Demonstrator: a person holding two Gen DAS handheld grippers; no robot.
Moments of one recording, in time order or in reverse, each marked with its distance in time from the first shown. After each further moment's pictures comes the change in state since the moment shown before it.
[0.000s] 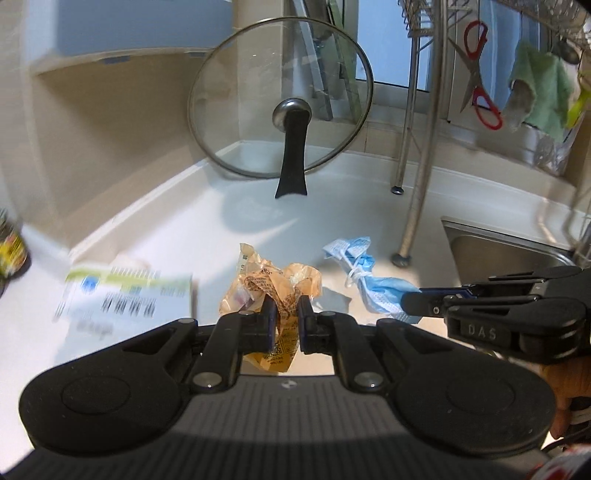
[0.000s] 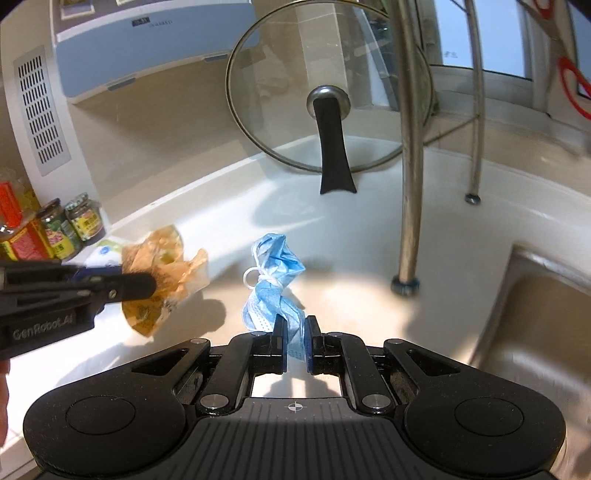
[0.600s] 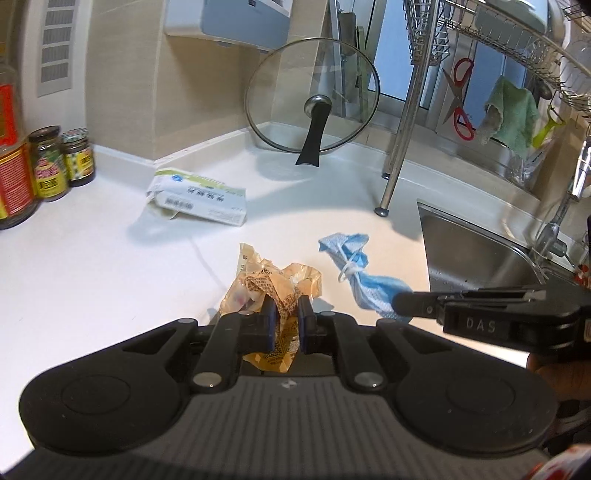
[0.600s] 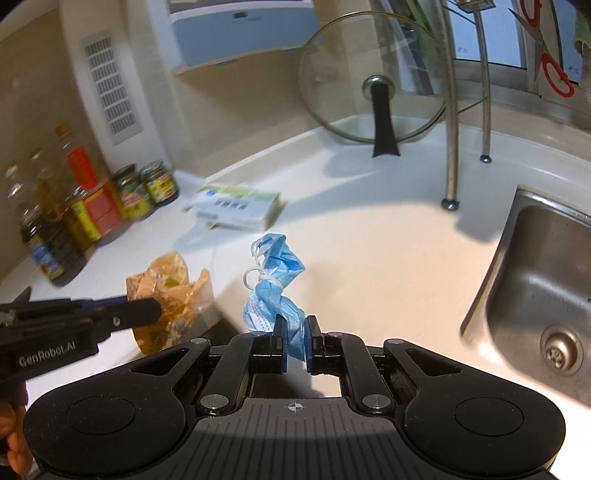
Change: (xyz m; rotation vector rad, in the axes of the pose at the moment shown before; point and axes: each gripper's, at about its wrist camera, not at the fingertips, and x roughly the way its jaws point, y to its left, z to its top) left arm -0.153 0.036 -0.100 -0.141 0.001 -0.033; right arm -0.096 0.118 -0.086 0.005 0.042 0.043
